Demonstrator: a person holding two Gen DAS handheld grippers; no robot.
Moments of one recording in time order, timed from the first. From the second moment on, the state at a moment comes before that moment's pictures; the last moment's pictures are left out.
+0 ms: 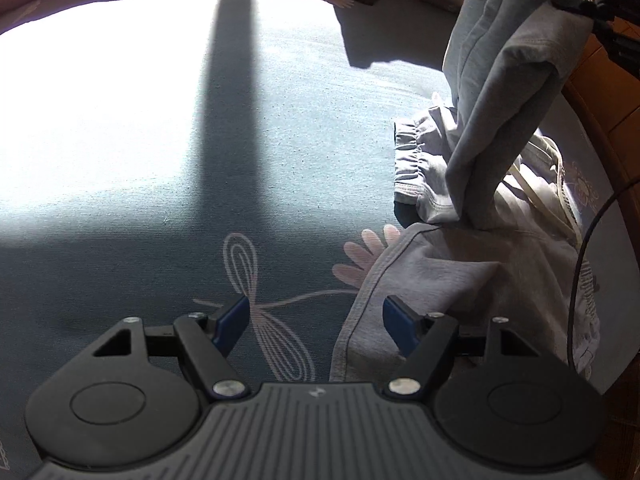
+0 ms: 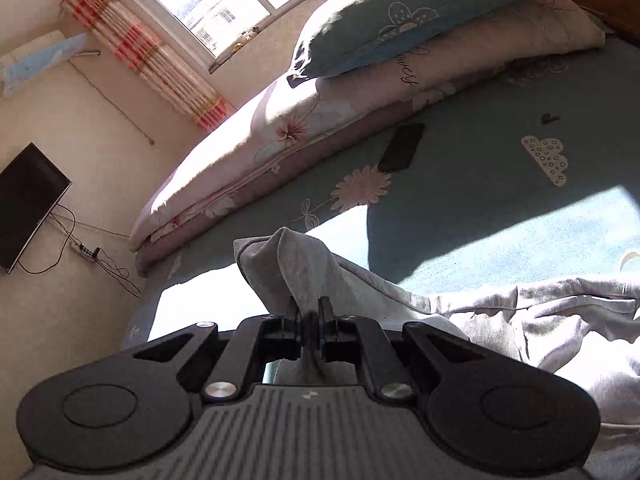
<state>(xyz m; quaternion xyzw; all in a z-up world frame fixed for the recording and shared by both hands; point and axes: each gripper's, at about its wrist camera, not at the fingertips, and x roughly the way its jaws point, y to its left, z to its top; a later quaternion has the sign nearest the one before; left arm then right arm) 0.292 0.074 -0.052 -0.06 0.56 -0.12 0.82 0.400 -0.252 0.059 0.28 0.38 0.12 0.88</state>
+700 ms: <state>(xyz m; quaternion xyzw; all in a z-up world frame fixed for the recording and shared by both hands) 0.354 0.007 -0.060 0.01 0.55 -0.15 0.82 0.314 -0.310 -0.091 0.14 0.58 -0.11 0.79</state>
